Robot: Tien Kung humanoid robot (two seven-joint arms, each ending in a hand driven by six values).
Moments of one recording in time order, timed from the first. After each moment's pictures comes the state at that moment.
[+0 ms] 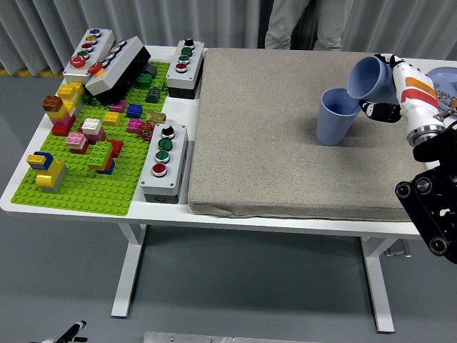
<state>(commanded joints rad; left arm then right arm) -0.14 0.11 -1.01 -0.18 0.98 -0.17 0.07 0.59 -0.15 1.14 1.09 -2.07 -0.35 -0.17</state>
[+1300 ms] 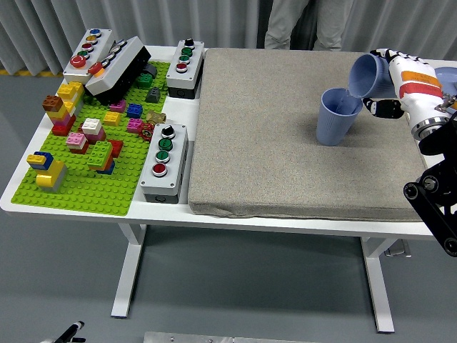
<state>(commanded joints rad) -0.13 0.12 -1.01 -0.18 0.99 -0.16 0.06 0.65 -0.26 0.99 1.15 -2.12 -0.31 -0.23</state>
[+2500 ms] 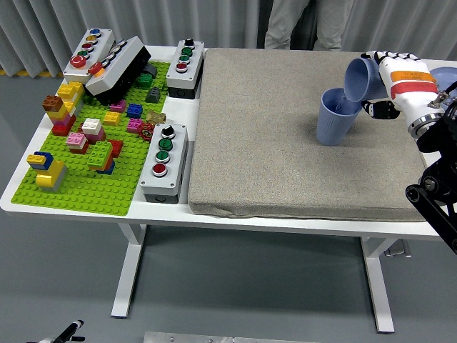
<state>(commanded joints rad) -0.13 0.12 -1.02 -0.18 0.98 -0.16 0.06 0.70 -0.34 0.85 1.17 -2.14 -0.28 -0.28</state>
